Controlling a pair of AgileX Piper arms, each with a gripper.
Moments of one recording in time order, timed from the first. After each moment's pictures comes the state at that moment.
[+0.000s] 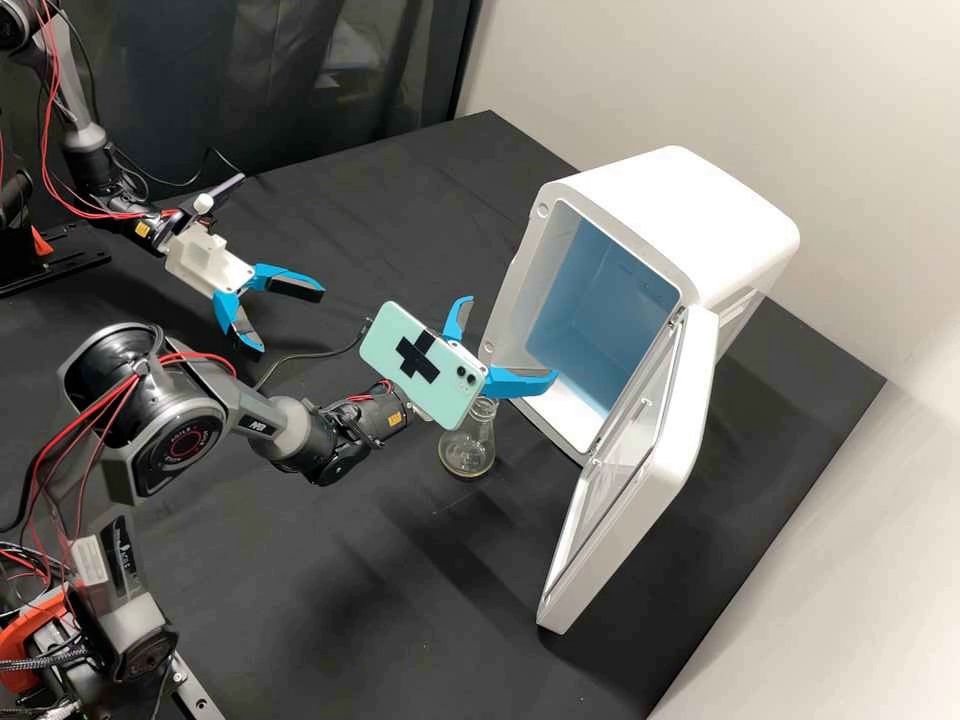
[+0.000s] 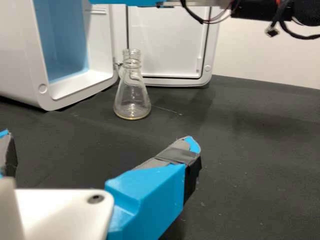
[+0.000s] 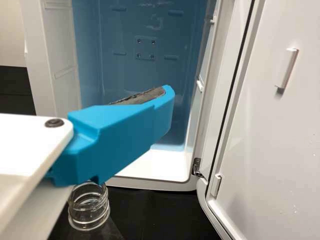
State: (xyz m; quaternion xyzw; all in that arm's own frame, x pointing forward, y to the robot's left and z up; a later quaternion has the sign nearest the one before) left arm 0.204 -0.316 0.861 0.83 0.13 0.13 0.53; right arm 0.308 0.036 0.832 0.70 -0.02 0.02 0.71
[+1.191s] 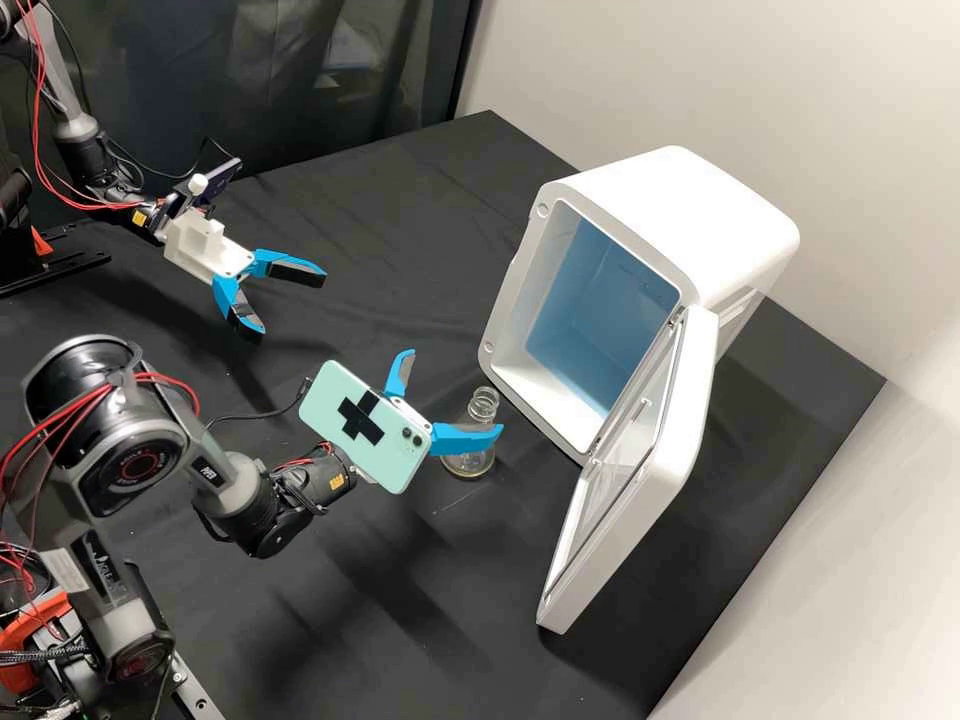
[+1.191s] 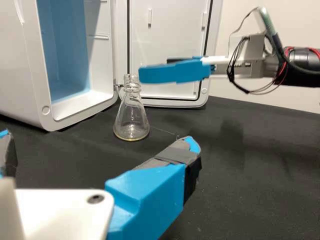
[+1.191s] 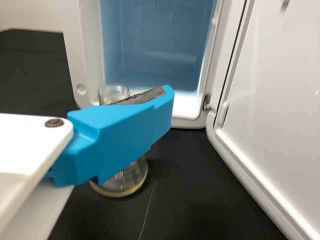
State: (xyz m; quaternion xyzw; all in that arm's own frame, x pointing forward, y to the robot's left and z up) left arm 0.202 -0.329 0.871 0.83 0.09 0.14 0.54; right arm 0.230 -0.002 0.803 0.70 0.02 -0.03 0.71
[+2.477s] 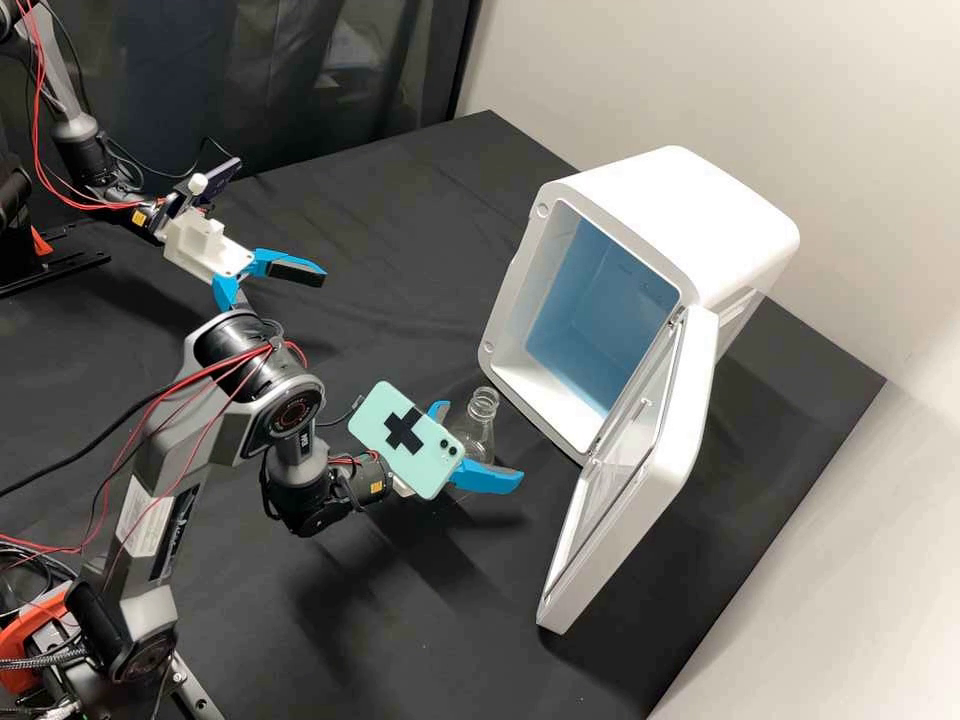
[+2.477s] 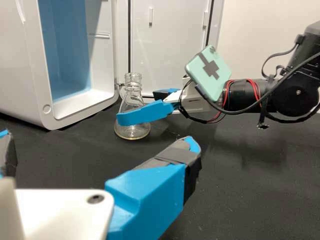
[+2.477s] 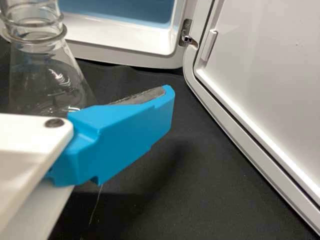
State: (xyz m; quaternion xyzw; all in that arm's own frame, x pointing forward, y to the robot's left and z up) left arm 0.202 -0.328 0.872 0.83 0.09 0.14 0.54; right arm 0.296 -0.047 0.763 0.67 -0.06 -0.12 0.73
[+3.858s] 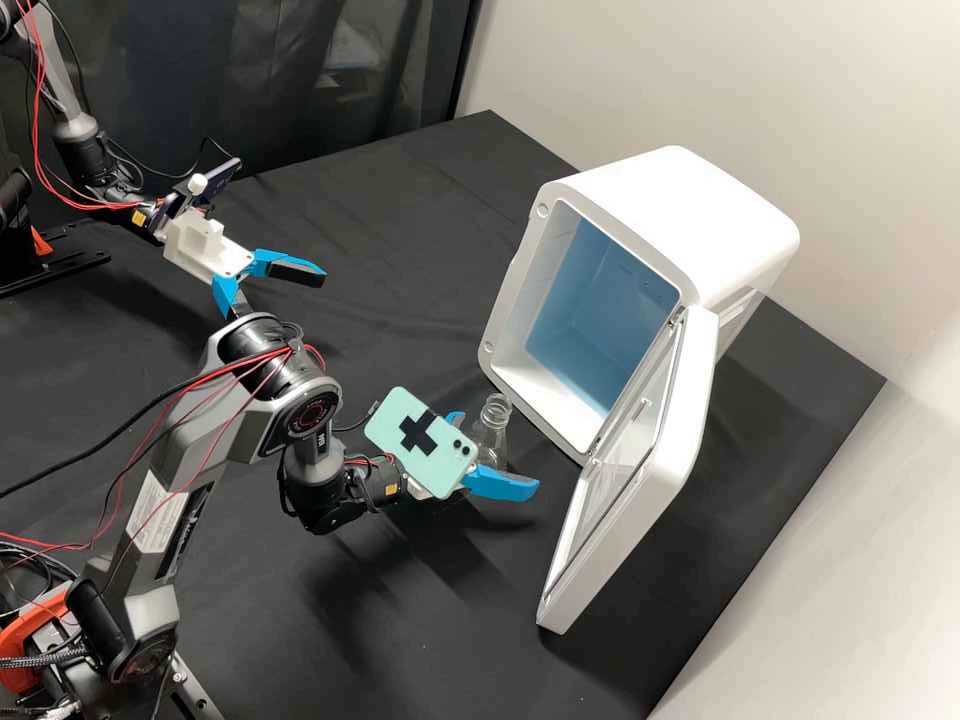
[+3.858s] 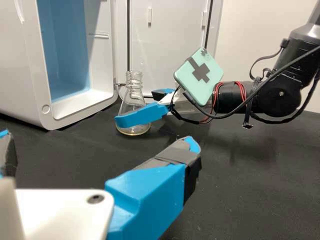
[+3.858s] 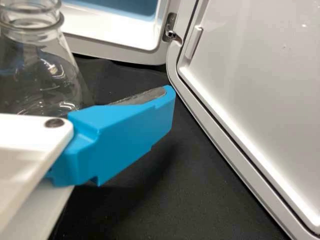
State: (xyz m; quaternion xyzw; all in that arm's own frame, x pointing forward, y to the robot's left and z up) left arm 0.202 -0.329 0.871 0.83 0.09 0.14 0.54; right arm 0.310 -0.061 0.764 0.64 -0.08 -0.14 0.75
